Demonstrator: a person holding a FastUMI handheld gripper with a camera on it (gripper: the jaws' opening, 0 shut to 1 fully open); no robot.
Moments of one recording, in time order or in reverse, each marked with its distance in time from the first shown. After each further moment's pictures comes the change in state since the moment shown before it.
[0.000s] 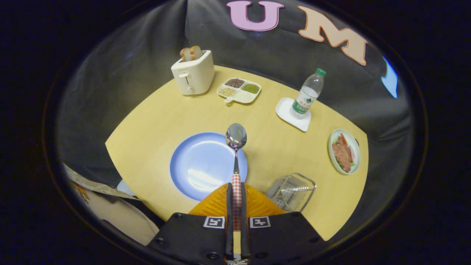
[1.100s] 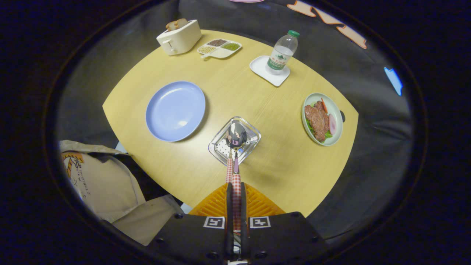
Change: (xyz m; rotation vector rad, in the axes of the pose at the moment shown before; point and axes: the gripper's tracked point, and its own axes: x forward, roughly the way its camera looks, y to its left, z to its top) arm -0.053 -0.126 -0.074 -0.138 0.406 0.015
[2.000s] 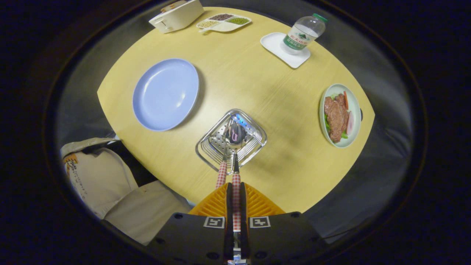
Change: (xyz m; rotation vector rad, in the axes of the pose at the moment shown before) arm 0.043 -0.007 0.014 -0.039 0.212 0.040
